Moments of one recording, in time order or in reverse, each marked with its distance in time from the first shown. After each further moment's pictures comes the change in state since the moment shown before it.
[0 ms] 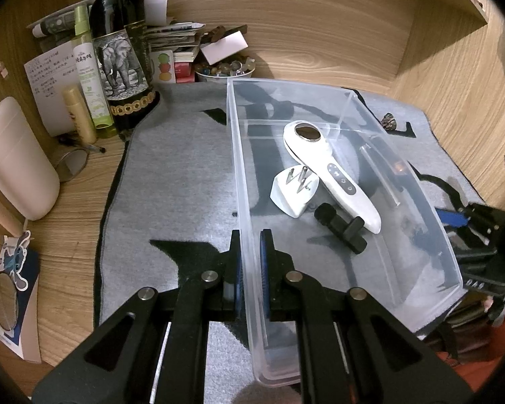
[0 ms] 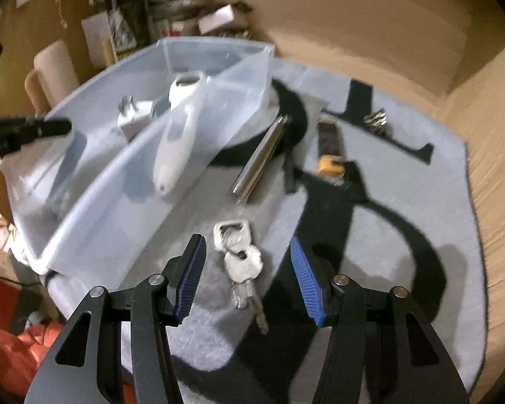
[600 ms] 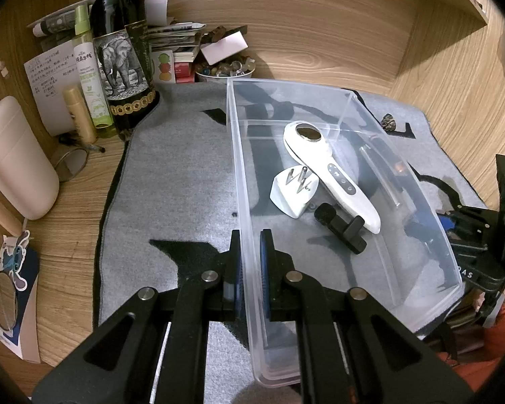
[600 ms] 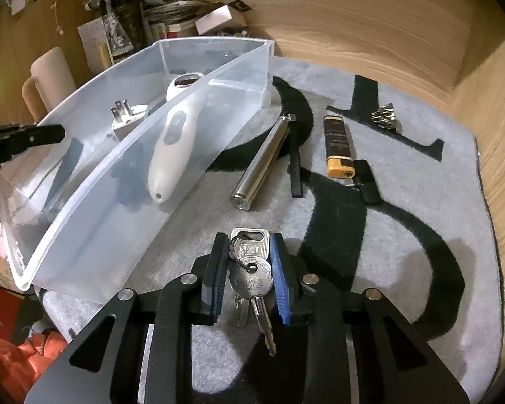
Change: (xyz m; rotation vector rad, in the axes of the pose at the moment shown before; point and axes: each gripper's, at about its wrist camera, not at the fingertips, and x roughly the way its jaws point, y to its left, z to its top) left arm 0.000 0.001 0.000 0.001 0.000 -0.001; right arm 0.008 -0.005 0.003 0.040 -0.039 0.018
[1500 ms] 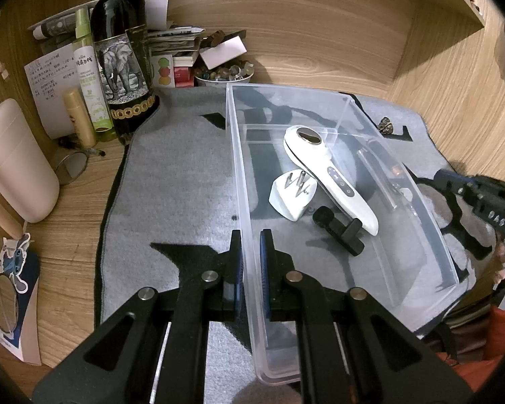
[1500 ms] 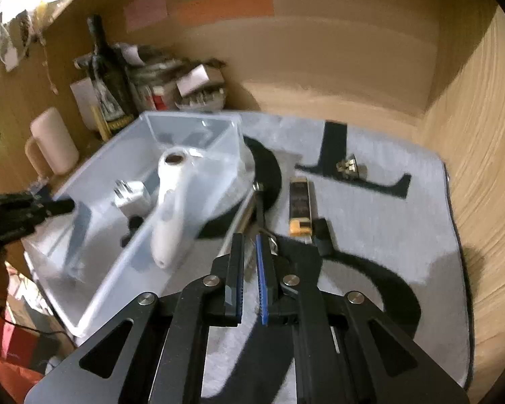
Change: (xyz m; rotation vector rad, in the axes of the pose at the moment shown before) left arm -0.002 -0.002 0.002 0.003 -0.014 -0.003; right arm -0.041 -0.021 0.029 0.077 -0.117 -0.014
